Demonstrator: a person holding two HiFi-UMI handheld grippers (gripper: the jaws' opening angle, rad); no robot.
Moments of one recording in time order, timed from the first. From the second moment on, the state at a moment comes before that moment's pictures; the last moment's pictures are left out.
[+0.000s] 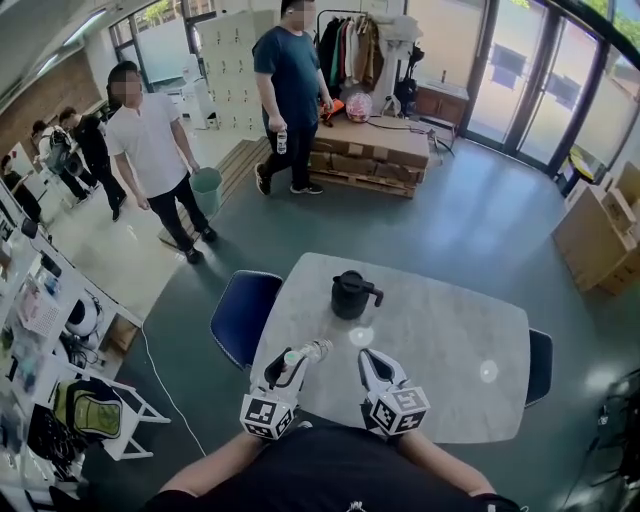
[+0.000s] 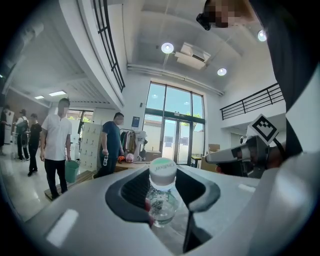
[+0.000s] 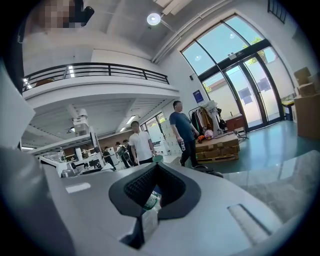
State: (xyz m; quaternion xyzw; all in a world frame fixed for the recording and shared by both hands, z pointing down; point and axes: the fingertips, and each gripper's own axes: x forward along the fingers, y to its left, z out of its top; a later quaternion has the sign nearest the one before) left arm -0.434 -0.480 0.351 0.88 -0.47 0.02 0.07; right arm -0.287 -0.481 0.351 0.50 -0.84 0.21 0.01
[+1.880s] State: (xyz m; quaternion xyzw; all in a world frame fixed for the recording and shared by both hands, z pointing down) left arm 0.103 0.054 0.386 0.99 0.11 0.10 0.05; right arm 0.154 0.212 0.418 0.90 -0.36 0.21 -0.12
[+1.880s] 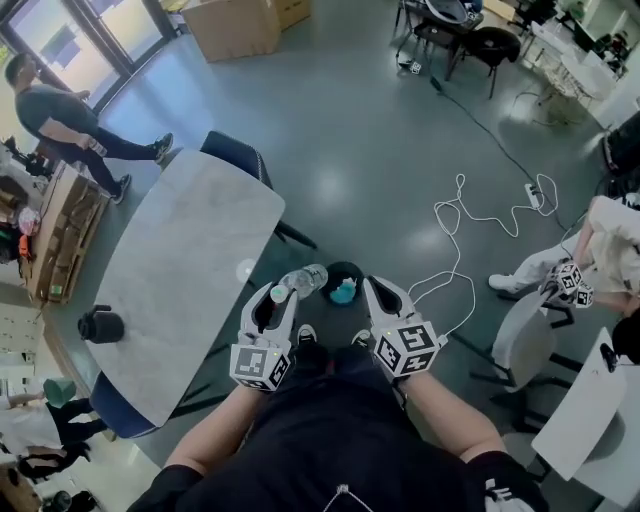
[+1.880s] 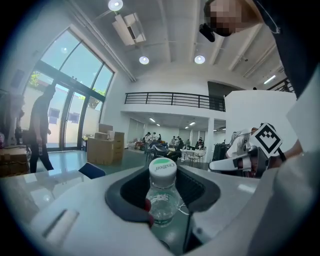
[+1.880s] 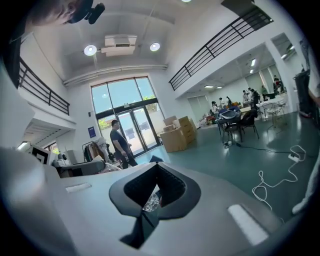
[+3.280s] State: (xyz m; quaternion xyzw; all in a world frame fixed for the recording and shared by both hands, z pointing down) left arm 0.187 0.081 1.061 0.90 0.22 0.38 0.01; right arm 0.039 0.261 0.771 0.85 -0.19 0.45 -0.18
